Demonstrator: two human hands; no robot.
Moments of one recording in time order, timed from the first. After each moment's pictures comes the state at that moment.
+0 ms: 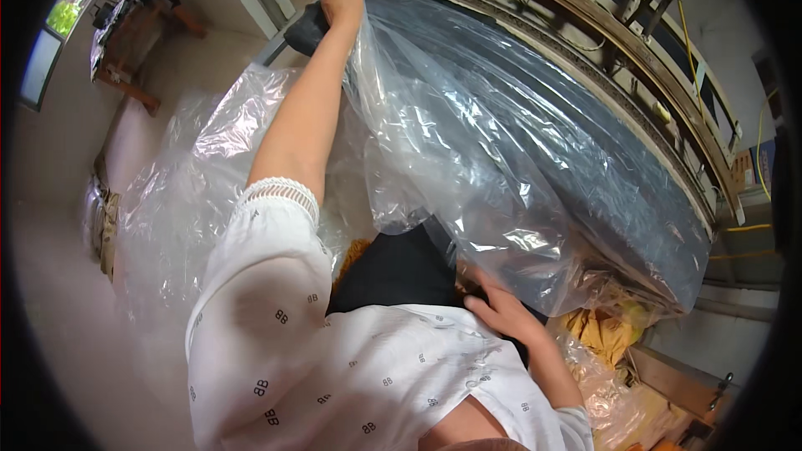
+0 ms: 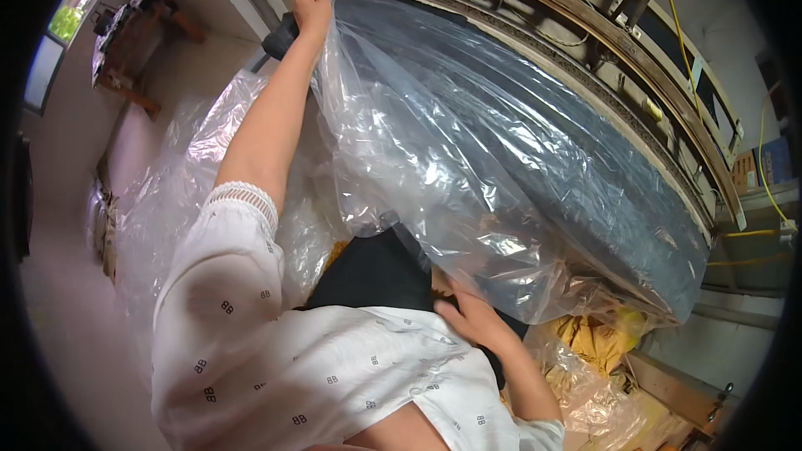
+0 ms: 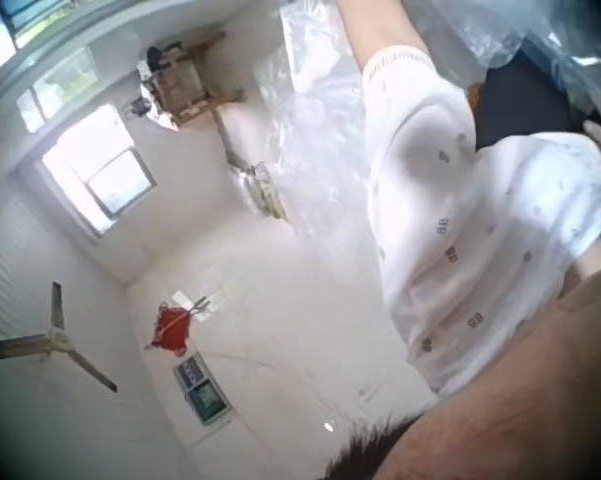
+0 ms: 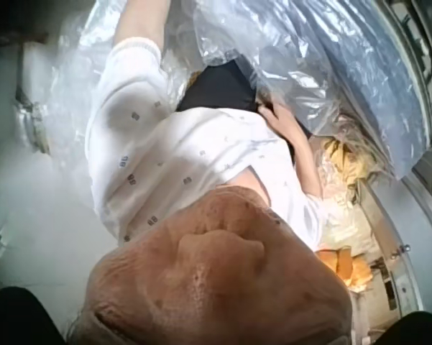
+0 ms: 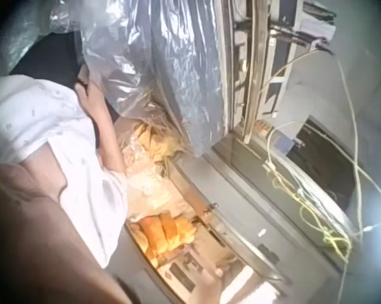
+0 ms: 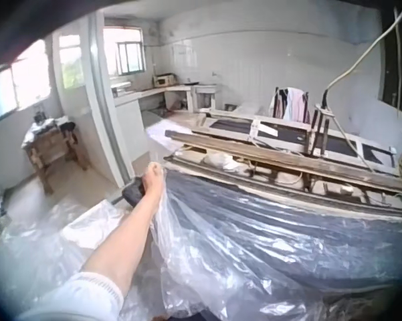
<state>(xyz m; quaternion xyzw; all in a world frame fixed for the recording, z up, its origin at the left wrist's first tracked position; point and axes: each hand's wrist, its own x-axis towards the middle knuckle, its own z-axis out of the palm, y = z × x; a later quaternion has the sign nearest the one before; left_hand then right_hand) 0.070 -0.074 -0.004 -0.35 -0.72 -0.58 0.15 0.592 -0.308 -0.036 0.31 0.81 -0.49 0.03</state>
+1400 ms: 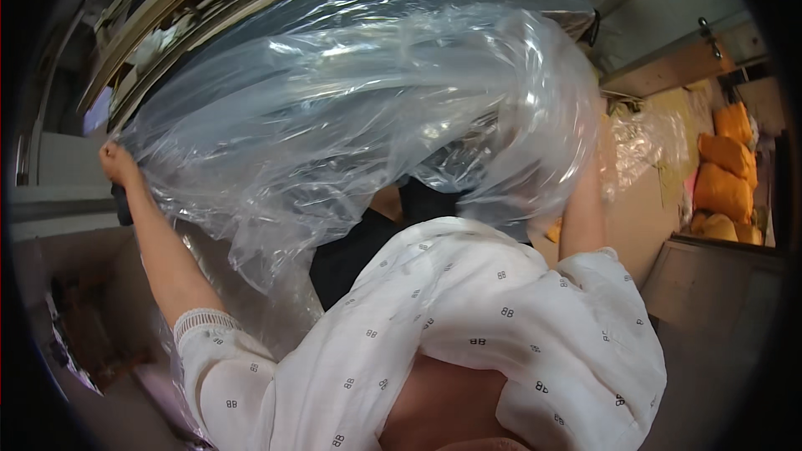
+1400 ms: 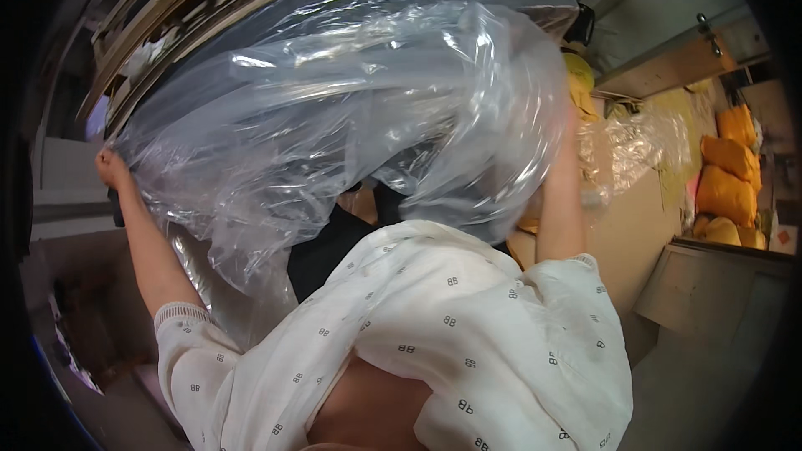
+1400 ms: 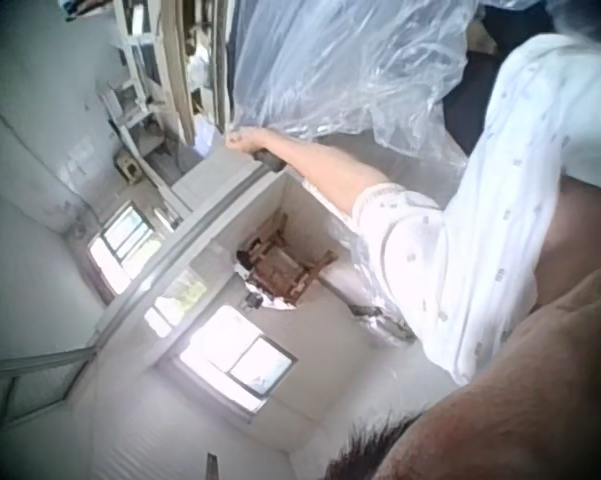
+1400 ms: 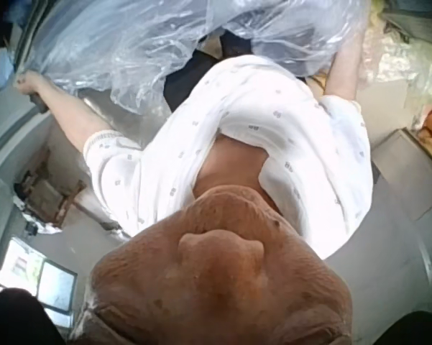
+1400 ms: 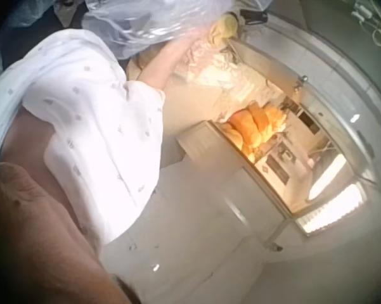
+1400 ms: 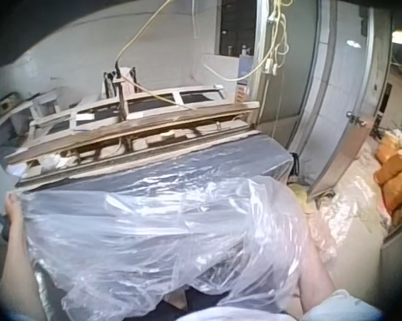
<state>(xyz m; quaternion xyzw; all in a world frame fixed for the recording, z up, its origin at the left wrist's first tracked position) 0.029 -0.069 -0.013 -0.46 -0.73 -0.48 0.16 0.834 -0.330 -0.083 0.29 -0.03 -0.58 -0.76</state>
